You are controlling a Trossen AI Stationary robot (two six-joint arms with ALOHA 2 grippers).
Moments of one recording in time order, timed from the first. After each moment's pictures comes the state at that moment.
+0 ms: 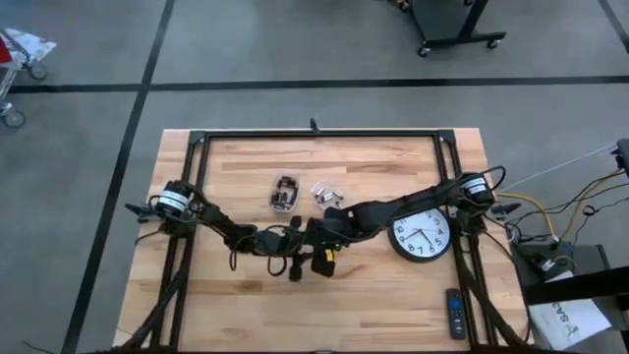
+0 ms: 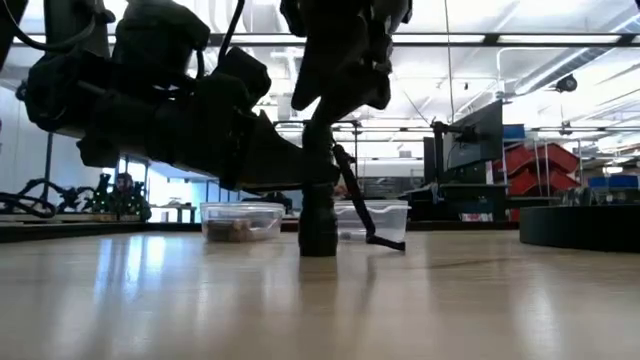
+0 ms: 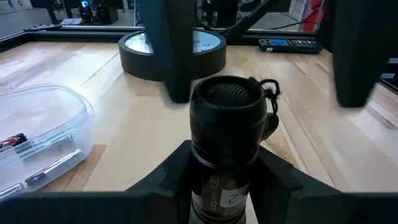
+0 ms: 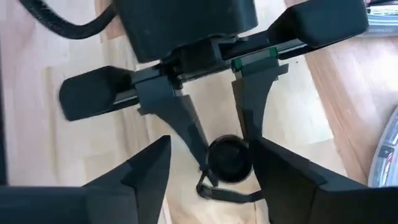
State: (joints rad) left arm -0.27 1.96 0.59 1.11 -0.28 -0.12; right arm 0.19 1.94 1.57 -0.67 0.04 0.45
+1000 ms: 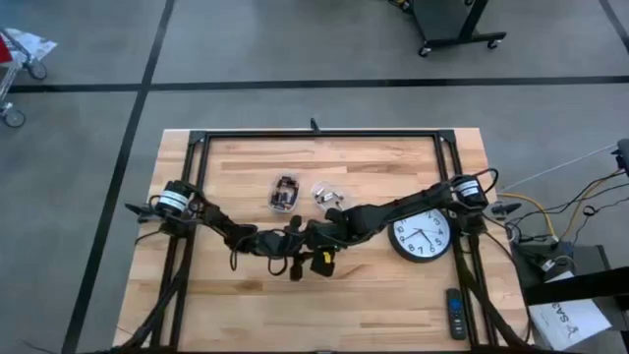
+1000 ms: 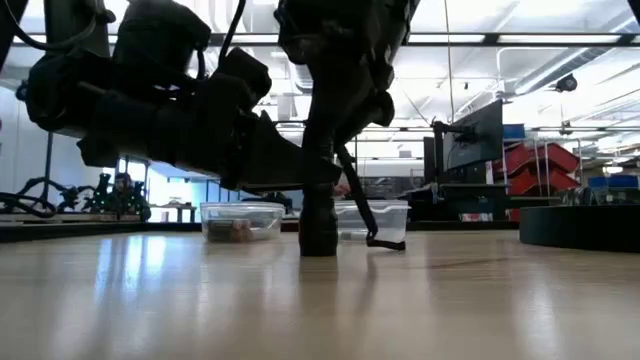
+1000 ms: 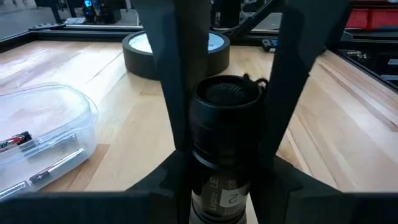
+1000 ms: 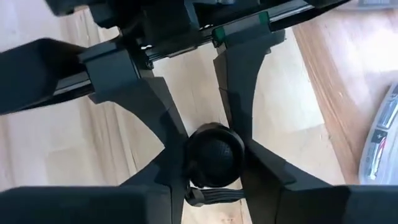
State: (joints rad) left arm -0.27 1.96 0.59 1.11 -0.29 -0.12; right arm 0.19 1.97 1.58 -0.69 0.08 0.44
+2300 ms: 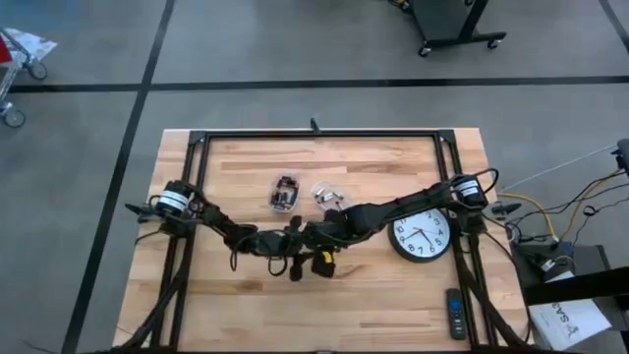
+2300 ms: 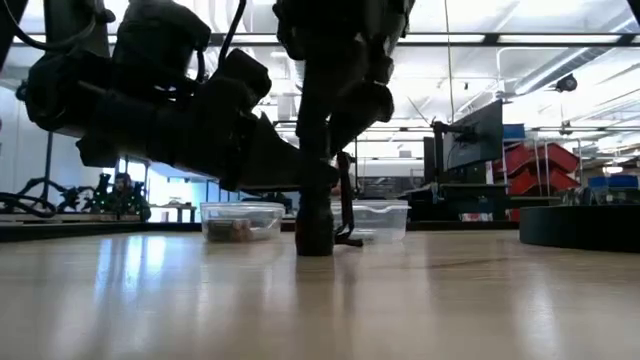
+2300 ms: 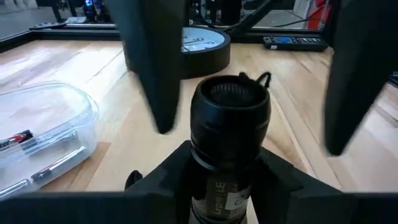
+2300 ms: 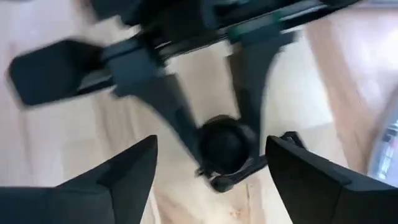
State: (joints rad) left arm -0.27 1.96 0.59 1.10 -0.30 -0.12; right arm 0.19 1.97 1.61 -0.72 0.08 0.52
